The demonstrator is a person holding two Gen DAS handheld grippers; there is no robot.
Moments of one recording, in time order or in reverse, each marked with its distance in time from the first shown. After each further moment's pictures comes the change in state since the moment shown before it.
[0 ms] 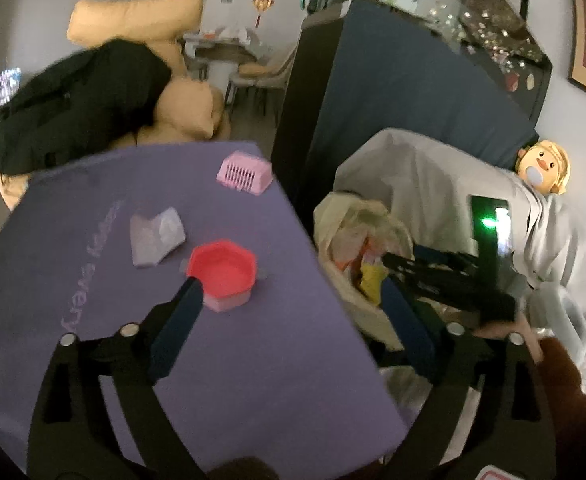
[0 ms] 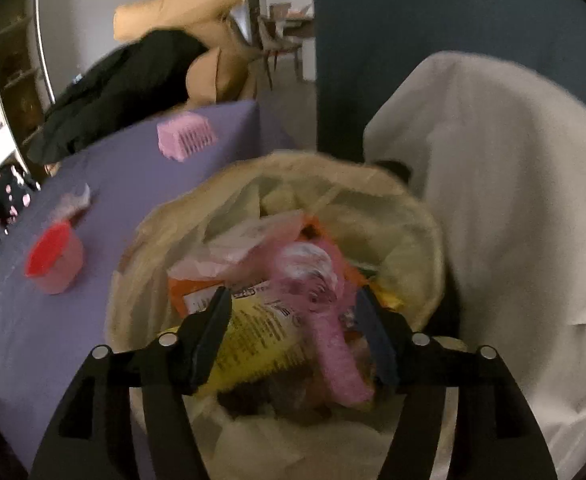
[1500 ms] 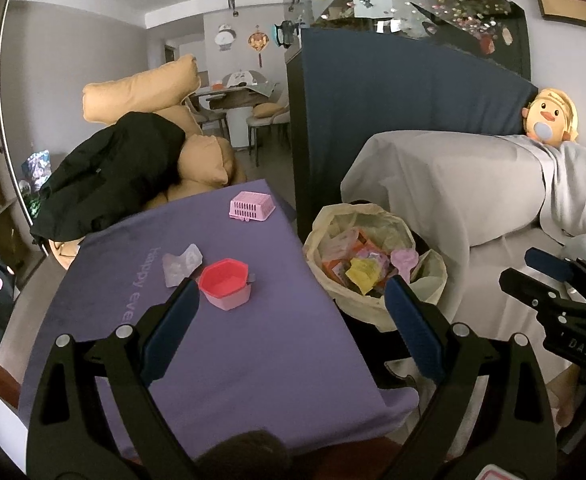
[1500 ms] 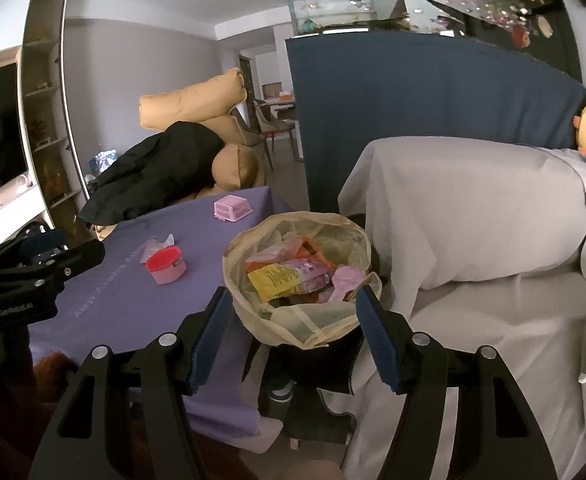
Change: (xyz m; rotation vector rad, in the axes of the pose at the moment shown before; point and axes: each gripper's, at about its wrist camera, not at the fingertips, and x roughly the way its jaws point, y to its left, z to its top) left arm -0.053 -0.087 -0.034 0.207 -0.097 0.205; right arm -0.194 0.000 -0.092 0.053 -0.267 0.007
